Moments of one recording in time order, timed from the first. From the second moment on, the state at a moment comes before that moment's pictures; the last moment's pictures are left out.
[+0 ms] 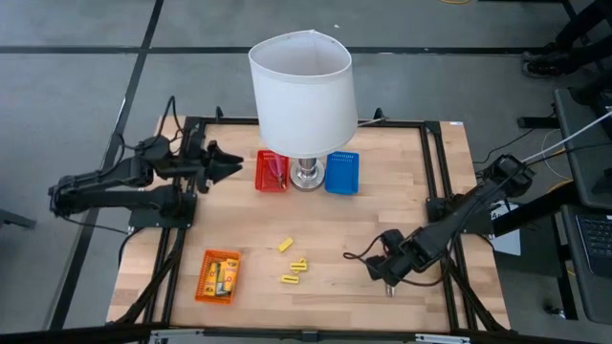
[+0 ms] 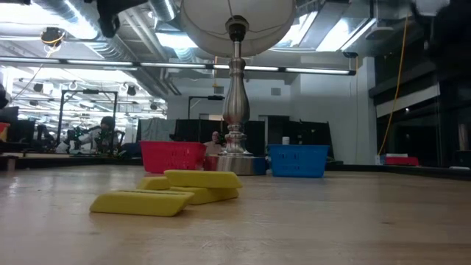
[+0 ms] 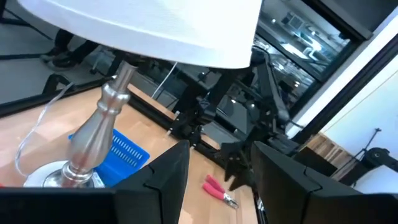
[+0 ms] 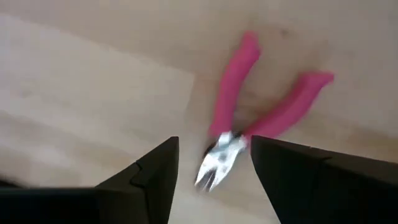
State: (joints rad) left arm 0.23 0.49 0.60 -0.11 0.12 -0.62; right arm 0.71 1.52 0.95 -0.82 -0.03 1.98
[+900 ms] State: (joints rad) left arm 0.06 0.55 0.66 -0.16 -0.05 -0.66; right arm 0.70 1.59 0.84 -0.53 0.06 1.83
